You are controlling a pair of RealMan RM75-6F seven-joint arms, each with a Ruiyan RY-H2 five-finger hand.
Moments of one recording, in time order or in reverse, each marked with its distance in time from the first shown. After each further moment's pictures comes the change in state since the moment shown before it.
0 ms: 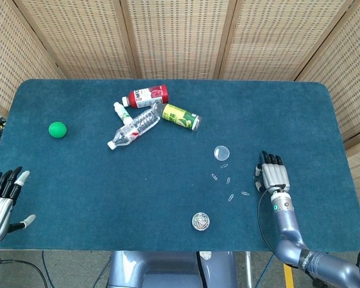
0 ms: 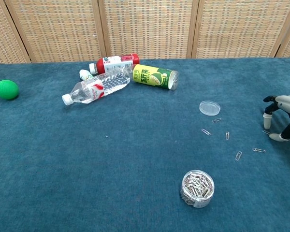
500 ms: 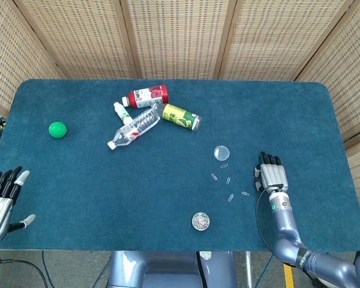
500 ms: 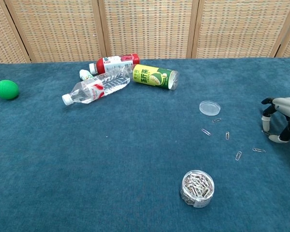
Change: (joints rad) left arm -0.002 -0.002 0.001 0.004 -0.002 0.000 -0.001; right arm 0.011 -0.019 -0.005 0.018 0.018 -0.012 -0.027
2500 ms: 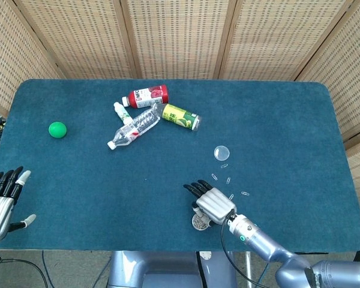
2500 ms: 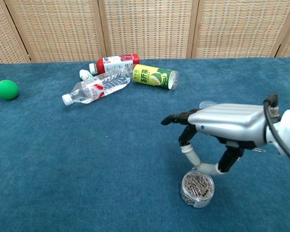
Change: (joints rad) left arm -0.009 0.000 0.003 0.006 -0.007 -0.013 -0.009; right arm 0.122 0.201 -0.114 -0.557 -0.468 -0.158 0.066
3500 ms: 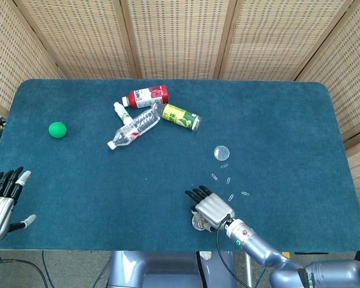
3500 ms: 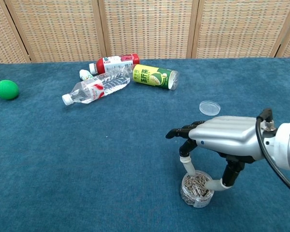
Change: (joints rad) left arm -0.001 0.002 0.002 0.000 0.001 0.000 -0.004; right arm 0.053 -0.019 -0.063 -0.039 0.164 0.054 -0.158
